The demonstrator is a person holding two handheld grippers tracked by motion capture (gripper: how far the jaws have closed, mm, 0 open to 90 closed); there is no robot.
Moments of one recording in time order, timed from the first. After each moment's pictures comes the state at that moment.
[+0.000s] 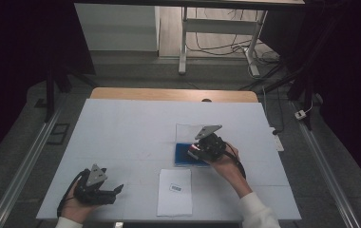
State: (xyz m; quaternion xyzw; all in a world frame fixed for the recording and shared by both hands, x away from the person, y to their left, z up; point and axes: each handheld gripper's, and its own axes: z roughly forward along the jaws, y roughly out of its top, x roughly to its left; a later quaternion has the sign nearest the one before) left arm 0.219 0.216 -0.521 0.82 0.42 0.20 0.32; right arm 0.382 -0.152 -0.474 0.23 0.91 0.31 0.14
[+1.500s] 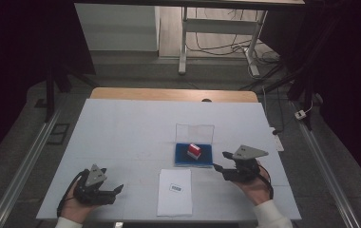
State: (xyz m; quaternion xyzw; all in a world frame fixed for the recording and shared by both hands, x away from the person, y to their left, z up) left arm 0.218 0.216 -0.522 0.82 0.42 0.20 0.33; right arm 0.314 -0.253 -0.479 0.28 0.85 0.42 0.18
